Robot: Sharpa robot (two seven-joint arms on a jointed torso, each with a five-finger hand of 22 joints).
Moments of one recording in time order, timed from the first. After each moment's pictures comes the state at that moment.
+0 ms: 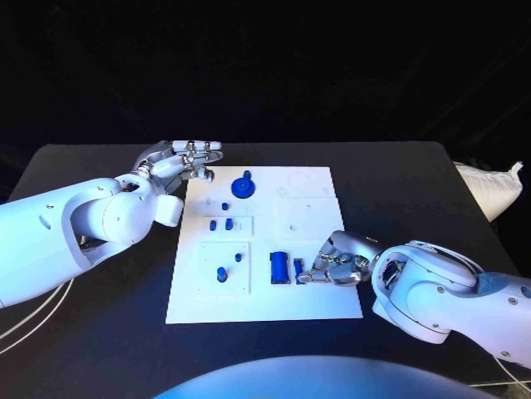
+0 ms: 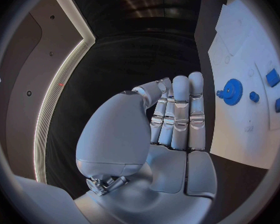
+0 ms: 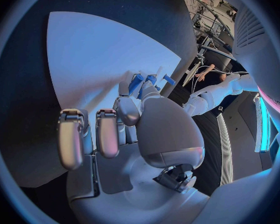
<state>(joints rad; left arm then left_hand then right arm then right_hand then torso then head) 1.18 -0.85 -0.02 1.51 0.01 -0.26 0.28 1.40 -0.13 0.55 -0.08 0.13 1.02 0.19 0.13 0.07 1.04 0.12 0.30 0.08 1.20 0.02 0.94 0.54 0.17 1.11 0.12 0.63 1.04 0.79 -1.04 0.13 1.98 -1.40 -0.27 -0.56 1.18 -0.04 -0.08 0.27 0.15 1.21 0.05 0.15 0.34 1.45 -0.03 1.01 1.24 1.47 -0.08 1.44 1.31 0.05 1.46 0.03 1.48 1.31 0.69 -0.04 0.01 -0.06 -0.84</state>
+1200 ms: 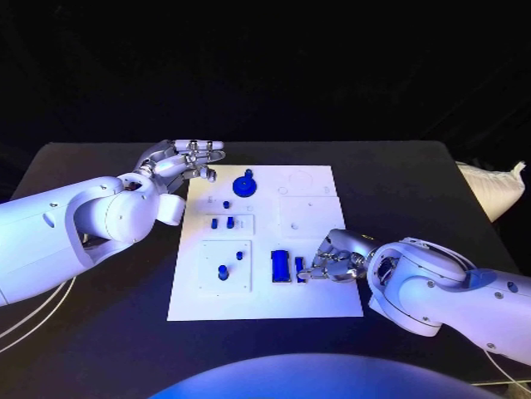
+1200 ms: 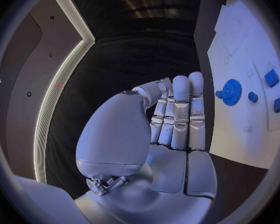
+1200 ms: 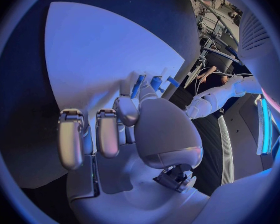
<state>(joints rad) 1.18 -0.85 -0.02 1.50 0.00 -0.26 0.27 1.40 -0.13 0.55 -0.08 0.13 1.02 0.19 0.13 0.07 1.04 0.12 0.30 0.08 1.20 0.02 0.94 0.53 0.17 1.11 0.12 0.63 1.04 0.79 -1.00 0.13 1.92 -1.41 -0.25 -0.56 1.26 0.00 -0.10 0.24 0.15 1.21 0.05 0.17 0.35 1.45 -0.03 1.01 1.25 1.47 -0.08 1.44 1.31 0.05 1.46 0.03 1.48 1.31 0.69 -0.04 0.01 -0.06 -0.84</state>
